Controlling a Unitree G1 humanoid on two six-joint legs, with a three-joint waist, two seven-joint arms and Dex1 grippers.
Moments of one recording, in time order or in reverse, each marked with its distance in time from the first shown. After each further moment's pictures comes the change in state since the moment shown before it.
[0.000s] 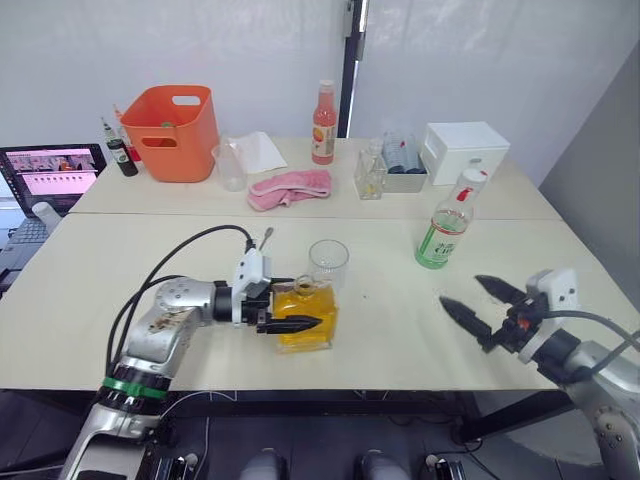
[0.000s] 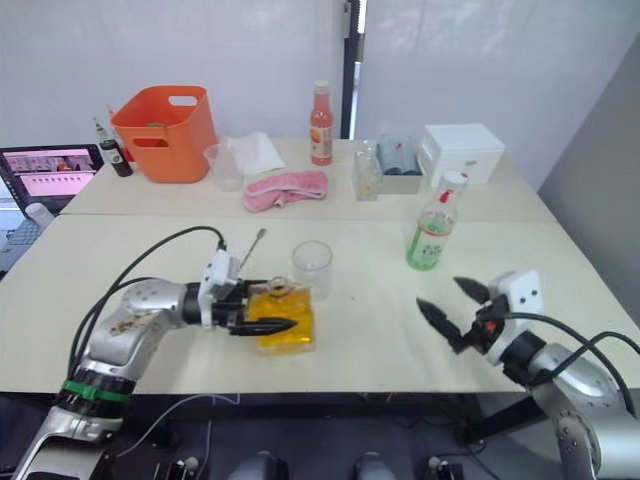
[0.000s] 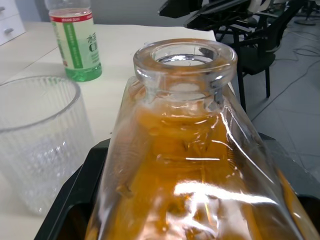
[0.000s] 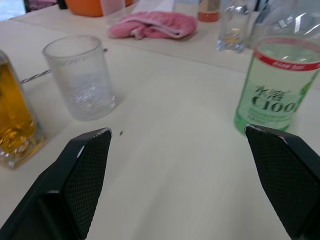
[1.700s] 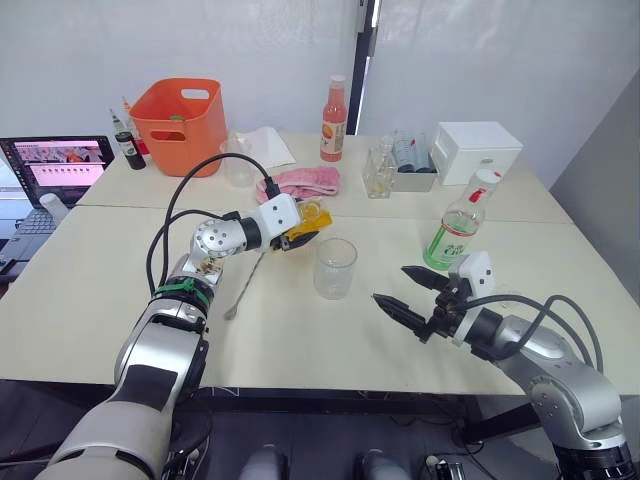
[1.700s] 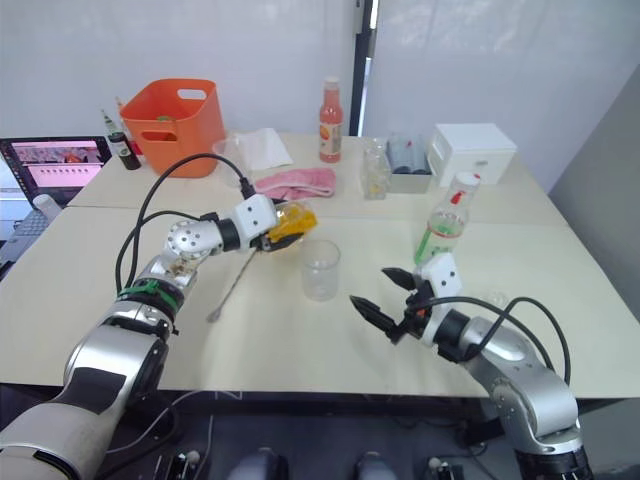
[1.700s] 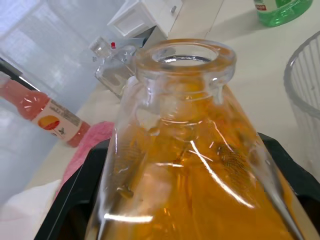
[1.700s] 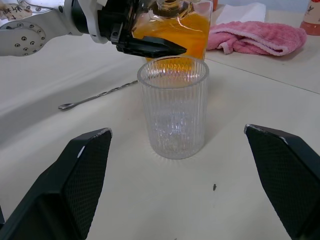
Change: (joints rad) left arm -0.668 -0.201 -0.106 1.145 0.615 -0.930 0.528; right arm -0.221 0.067 0.255 0.004 -0.020 0.042 -0.076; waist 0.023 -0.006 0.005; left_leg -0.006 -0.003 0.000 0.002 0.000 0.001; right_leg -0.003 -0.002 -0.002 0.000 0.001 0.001
